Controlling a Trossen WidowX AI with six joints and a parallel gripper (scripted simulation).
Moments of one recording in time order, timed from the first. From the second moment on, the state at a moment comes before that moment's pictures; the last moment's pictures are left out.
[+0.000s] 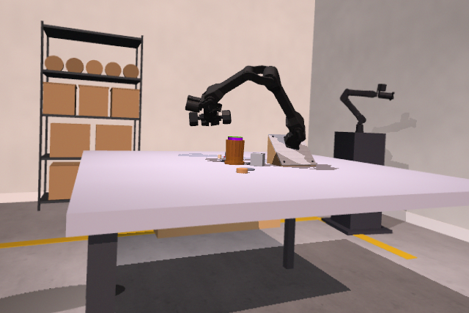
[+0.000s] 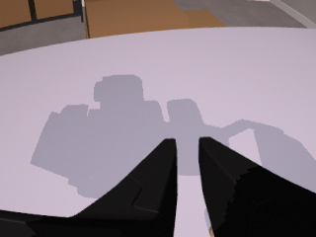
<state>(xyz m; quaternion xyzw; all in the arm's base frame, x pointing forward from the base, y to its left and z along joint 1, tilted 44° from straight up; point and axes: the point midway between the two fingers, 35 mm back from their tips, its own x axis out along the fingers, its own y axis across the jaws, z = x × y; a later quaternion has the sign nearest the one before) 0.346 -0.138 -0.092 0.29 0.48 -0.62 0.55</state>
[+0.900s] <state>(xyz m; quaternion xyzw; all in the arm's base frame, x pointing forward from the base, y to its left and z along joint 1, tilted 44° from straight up) 0.284 -0.059 0.006 0.22 0.78 0.09 0.57</state>
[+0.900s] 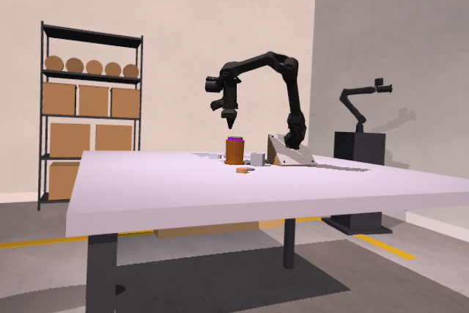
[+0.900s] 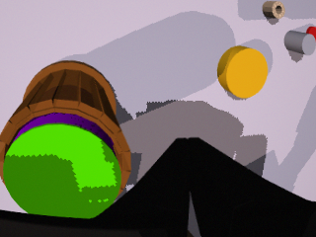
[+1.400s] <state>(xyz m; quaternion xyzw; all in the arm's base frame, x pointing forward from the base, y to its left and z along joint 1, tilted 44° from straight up) 0.276 -0.036 0.054 0.20 0.68 0.32 0.62</state>
